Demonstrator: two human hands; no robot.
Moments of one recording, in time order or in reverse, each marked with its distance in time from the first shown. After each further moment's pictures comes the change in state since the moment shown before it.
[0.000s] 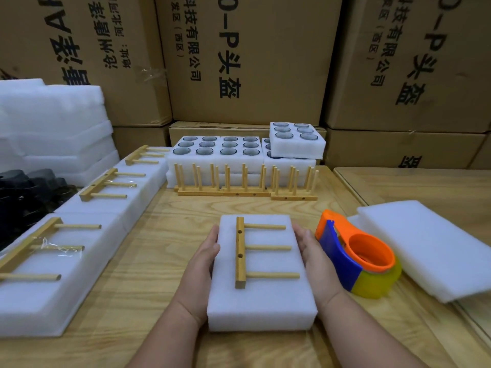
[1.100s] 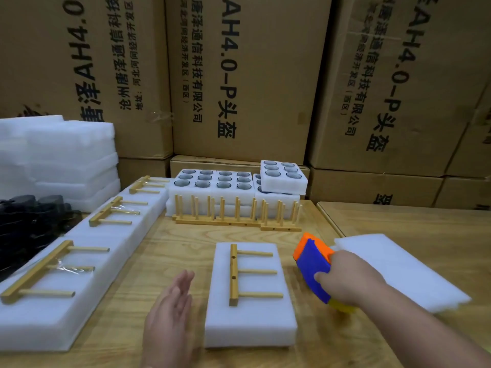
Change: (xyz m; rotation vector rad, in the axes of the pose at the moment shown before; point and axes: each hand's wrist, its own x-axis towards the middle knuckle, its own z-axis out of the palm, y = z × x) left_hand -0.062 0.000 -0.009 0.064 0.391 0.411; right_hand -0.034 -0.108 -0.032 -1.766 0.308 0.130
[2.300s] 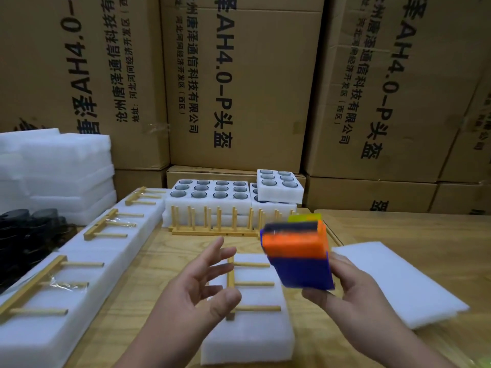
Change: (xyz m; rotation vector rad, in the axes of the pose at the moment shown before) left_hand -0.031 0.076 0.040 0.534 -0.714 0.333; right_hand -0.068 0.005 -0.008 0.793 0.257 -0.707
